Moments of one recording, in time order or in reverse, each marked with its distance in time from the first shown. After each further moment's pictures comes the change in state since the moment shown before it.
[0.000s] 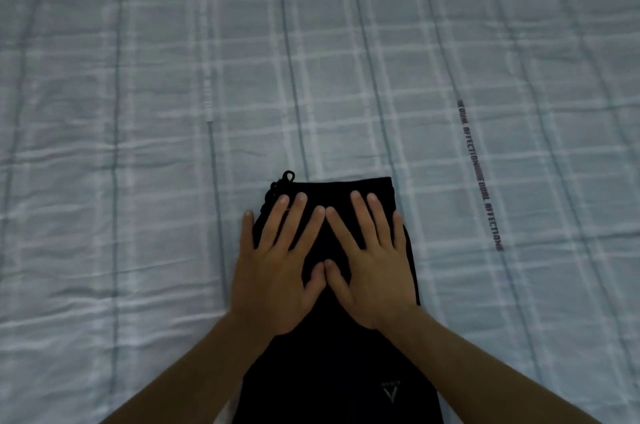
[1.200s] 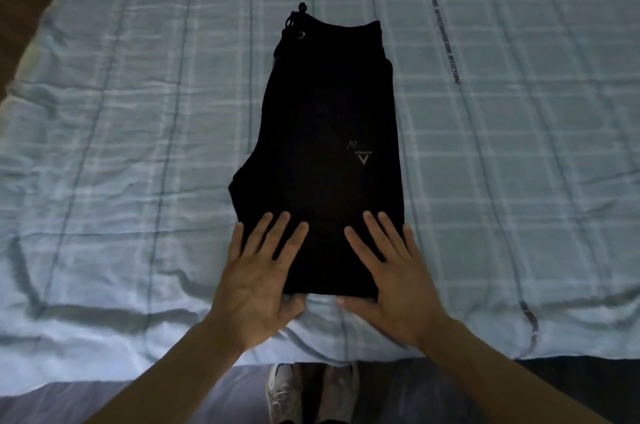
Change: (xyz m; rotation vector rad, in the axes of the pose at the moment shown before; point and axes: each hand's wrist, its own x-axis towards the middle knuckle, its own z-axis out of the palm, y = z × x) left_hand -0.329 0.125 -0.005 0.014 -0.201 -0.059; right_hand -0.341 -0.028 0.015 0.036 -0.112 -0.178
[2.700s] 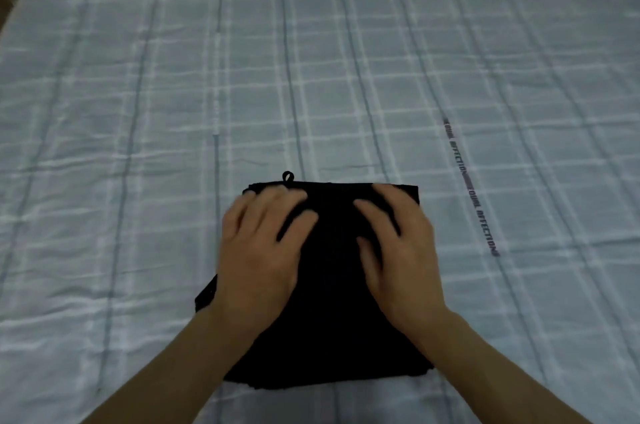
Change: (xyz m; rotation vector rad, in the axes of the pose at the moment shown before) left_hand 0.332 -0.100 -0.113 -0.075 0.734 0.159; right_hand 0.321 0.088 -0.106 0.135 0.565 0.135
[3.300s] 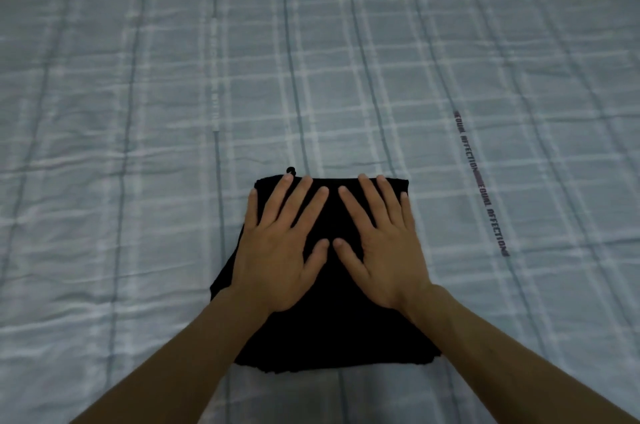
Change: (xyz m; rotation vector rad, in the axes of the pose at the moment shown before) left_hand -0.004 -0.019 0.037 -0.029 -0.505 -0.069; right_hand 0.009 0.020 0.038 -0.104 -0.360 0.000
